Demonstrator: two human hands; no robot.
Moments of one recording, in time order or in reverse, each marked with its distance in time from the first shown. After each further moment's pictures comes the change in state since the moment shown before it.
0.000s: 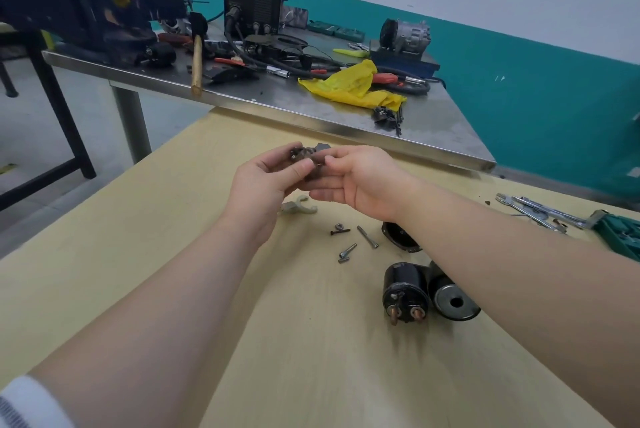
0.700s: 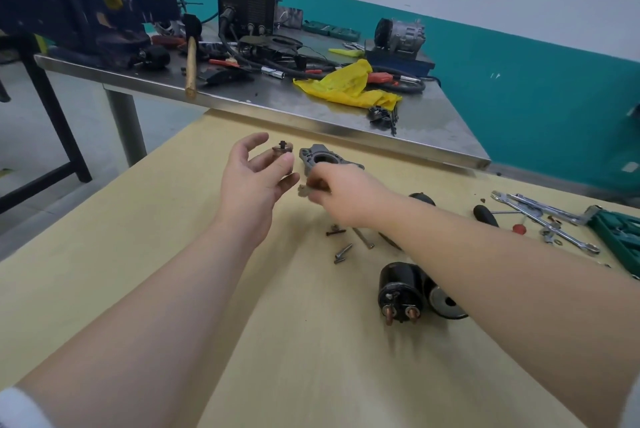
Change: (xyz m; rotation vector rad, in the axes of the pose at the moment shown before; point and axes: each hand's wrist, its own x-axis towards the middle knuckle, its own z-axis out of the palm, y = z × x) left_hand -0.006 0.007 0.004 -0.092 0.104 0.050; right_hand 0.005 0.018 0.000 -1.411 0.143 -0.241
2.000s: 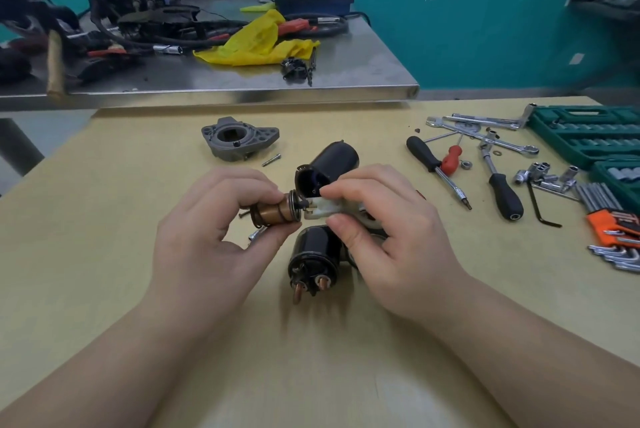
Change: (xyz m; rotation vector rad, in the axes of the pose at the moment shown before) left_hand -0.100 -0.026 0.056 0.849 -0.487 0.860; right_hand -0.191 0.069 0.021 0.413 0.785 -0.208
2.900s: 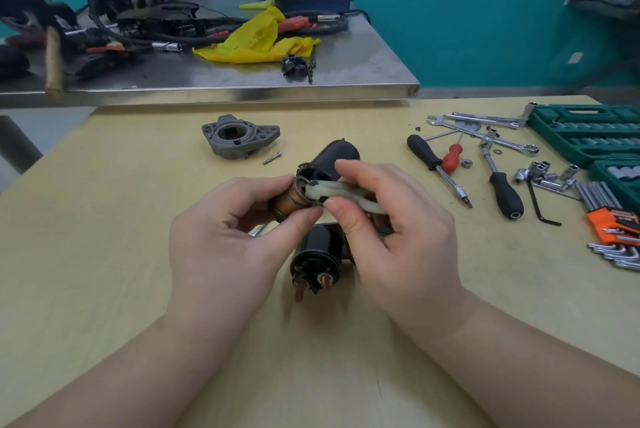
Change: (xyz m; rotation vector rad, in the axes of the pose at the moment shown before) left_hand -0.004 0.019 0.016 -0.175 0.117 -0.431; right_hand 0.000 -0.021 0.012 0.000 0.259 0.089
